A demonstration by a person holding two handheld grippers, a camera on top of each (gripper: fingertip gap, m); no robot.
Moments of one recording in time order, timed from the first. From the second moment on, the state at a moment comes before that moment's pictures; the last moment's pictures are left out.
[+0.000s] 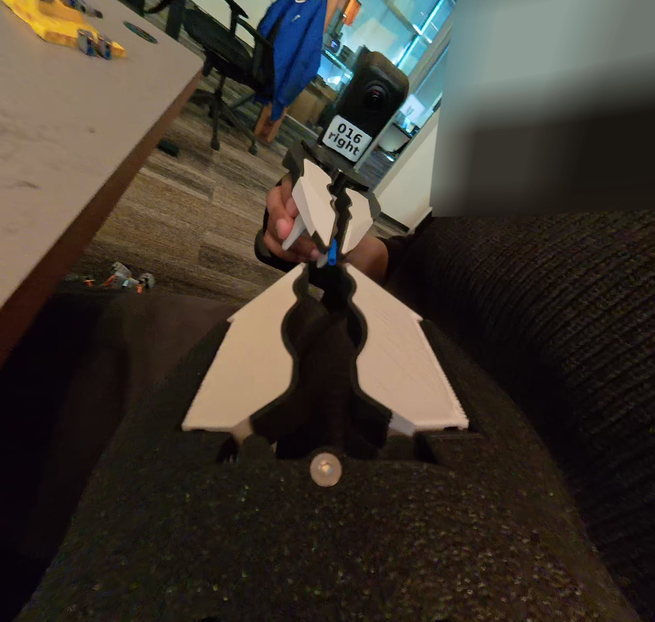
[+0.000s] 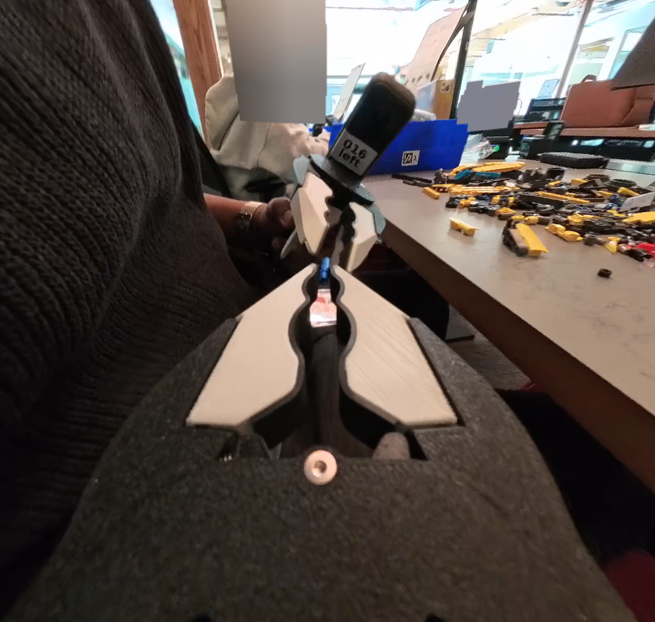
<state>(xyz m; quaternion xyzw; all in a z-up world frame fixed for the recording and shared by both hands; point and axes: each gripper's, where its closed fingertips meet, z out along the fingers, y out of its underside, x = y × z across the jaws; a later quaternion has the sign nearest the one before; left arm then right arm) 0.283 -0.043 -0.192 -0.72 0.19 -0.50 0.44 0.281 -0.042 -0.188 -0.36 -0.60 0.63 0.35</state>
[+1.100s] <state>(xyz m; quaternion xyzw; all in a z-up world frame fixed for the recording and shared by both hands) 0.127 0.066 -0.207 -0.88 0.21 -0.03 0.42 0.265 -0.005 -0.208 -0.46 -0.54 0.63 0.32</state>
